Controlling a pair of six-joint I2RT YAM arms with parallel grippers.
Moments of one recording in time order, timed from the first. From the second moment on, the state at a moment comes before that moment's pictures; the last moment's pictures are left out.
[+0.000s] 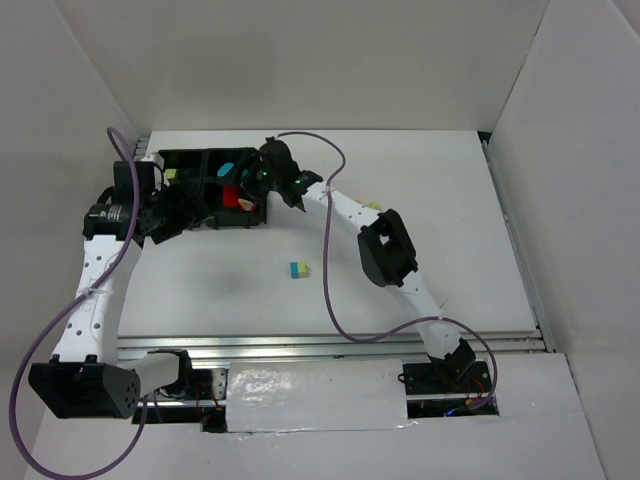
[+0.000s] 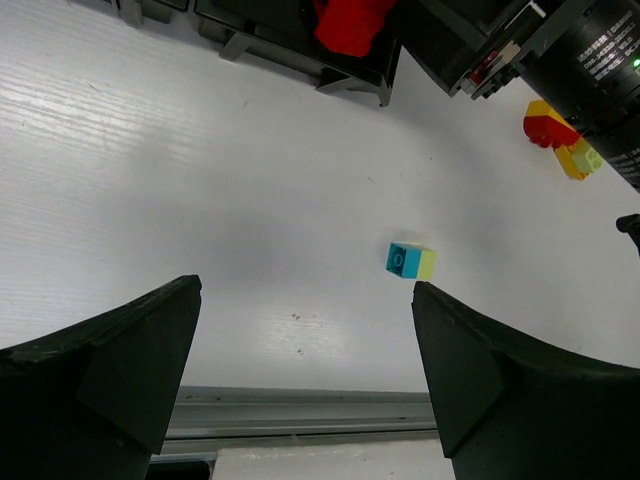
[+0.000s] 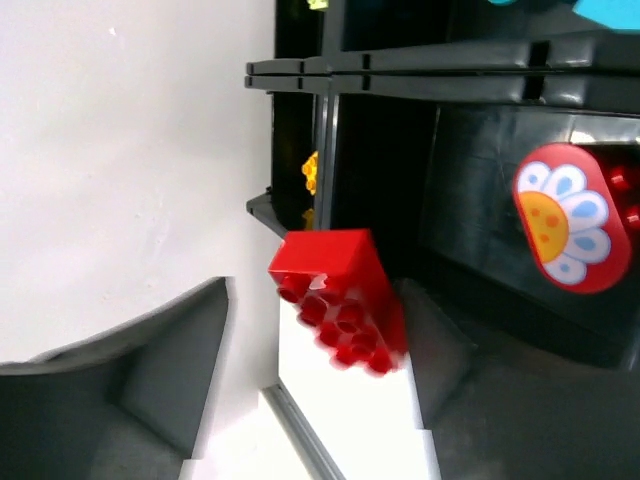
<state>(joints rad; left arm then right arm) 0.03 1.17 1.29 -0.93 0.13 -0.49 0.73 2.51 2.25 -0.14 -0.24 1.11</state>
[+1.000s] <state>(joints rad) 0.03 1.32 1.33 -0.92 0.11 -0.45 0.44 2.15 2.10 -0.79 0.23 0.62</state>
